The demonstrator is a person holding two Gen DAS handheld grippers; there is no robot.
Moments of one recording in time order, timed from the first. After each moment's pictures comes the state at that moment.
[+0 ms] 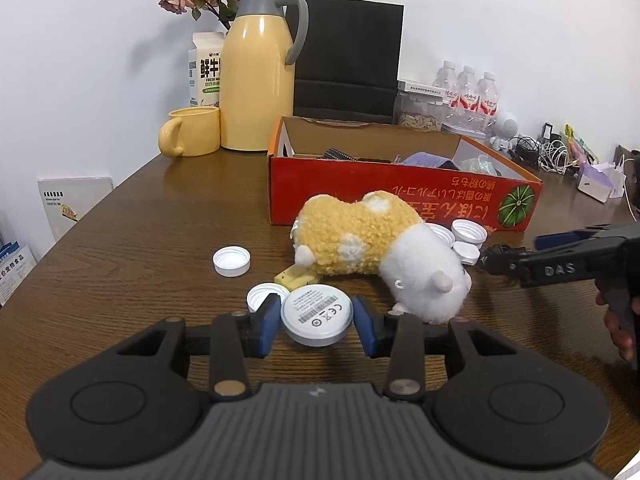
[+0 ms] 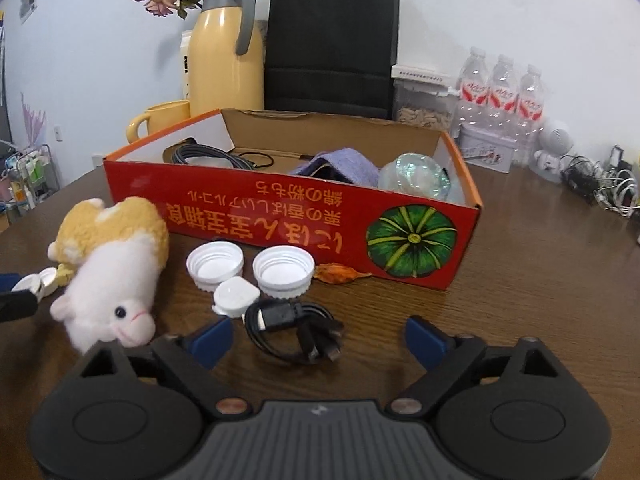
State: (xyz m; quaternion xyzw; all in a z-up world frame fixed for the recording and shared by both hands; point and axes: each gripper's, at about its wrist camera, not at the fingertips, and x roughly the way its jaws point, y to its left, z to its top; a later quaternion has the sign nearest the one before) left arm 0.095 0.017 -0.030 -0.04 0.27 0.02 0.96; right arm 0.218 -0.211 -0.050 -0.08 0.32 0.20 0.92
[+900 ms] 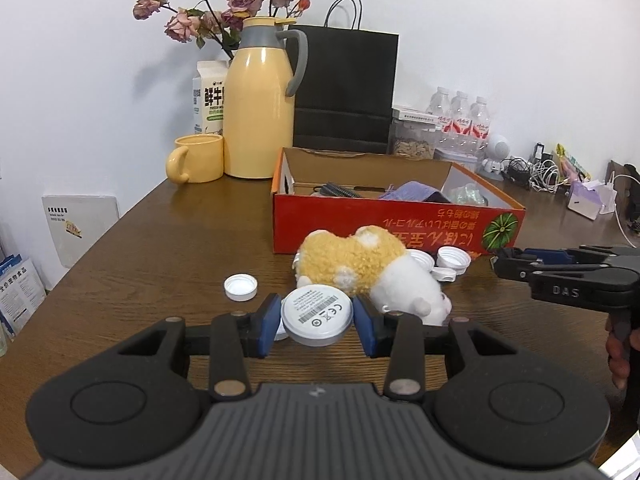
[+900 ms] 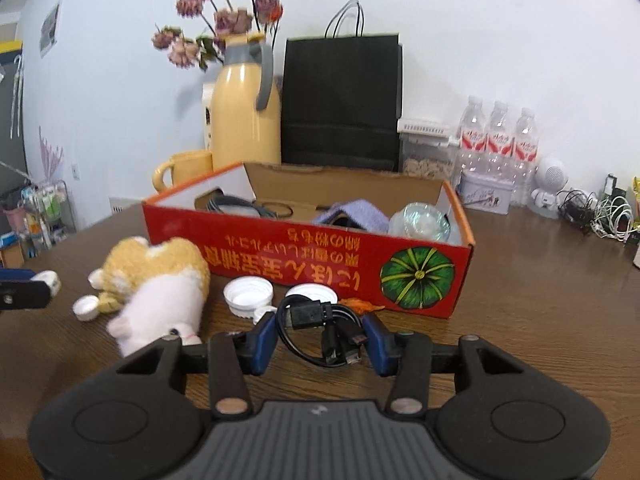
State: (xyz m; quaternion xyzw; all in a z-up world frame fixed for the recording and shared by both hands) left arm 0.073 0.017 -0.003 -0.04 0.25 0.02 0.97; right arm 0.172 -0.223 -0.029 -0.05 0.23 0.22 0.95
